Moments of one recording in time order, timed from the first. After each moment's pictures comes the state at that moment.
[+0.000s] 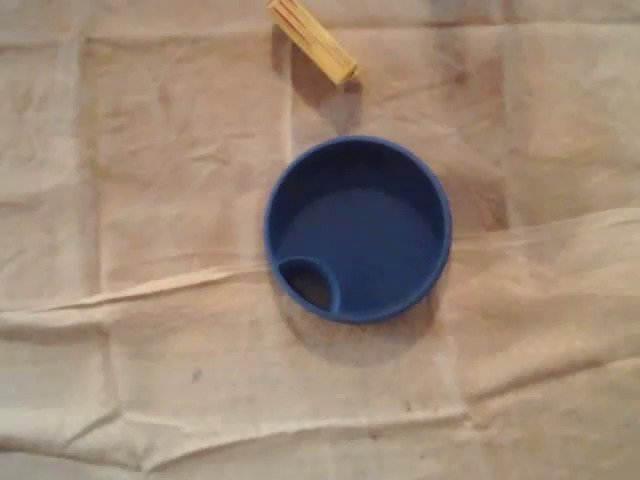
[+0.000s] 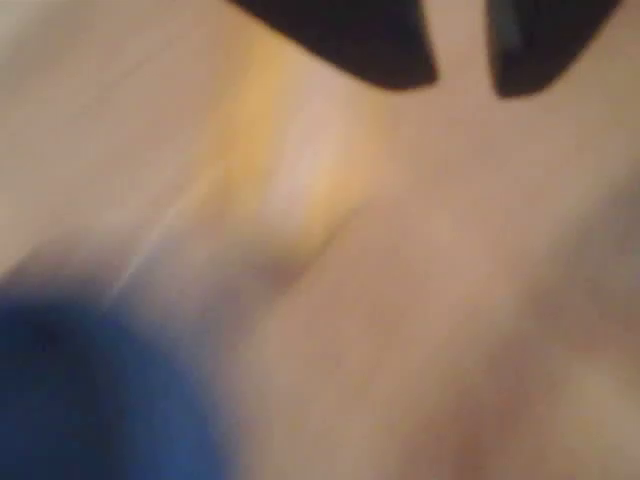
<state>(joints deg) 6.8 133.9 108.6 100.5 39.6</state>
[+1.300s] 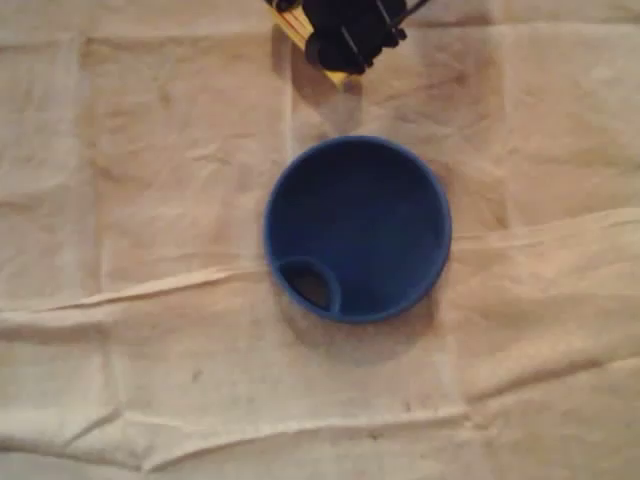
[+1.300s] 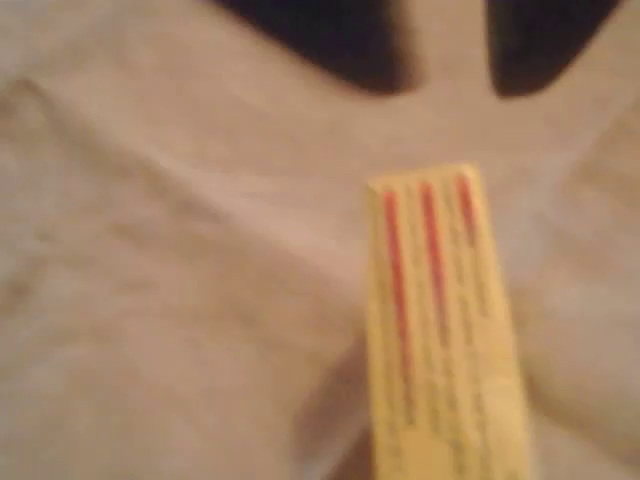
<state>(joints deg) 36.5 87.5 74.4 100.5 15.0</state>
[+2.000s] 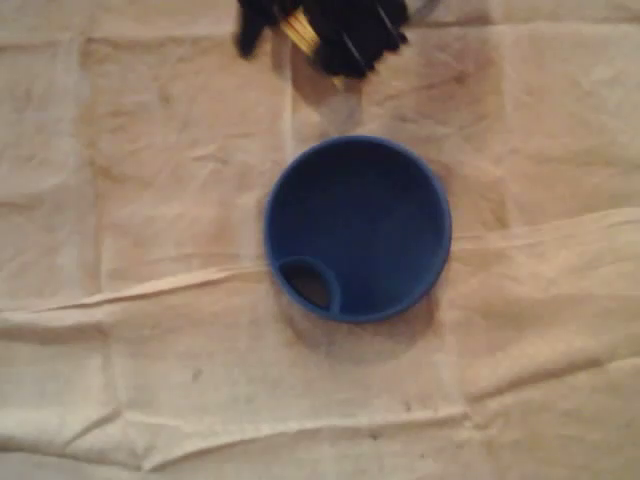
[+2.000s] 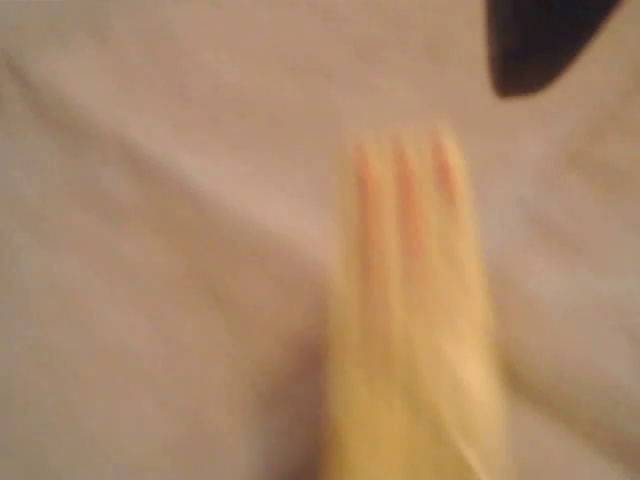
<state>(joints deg) 33.4 83.1 74.4 100.5 15.0</state>
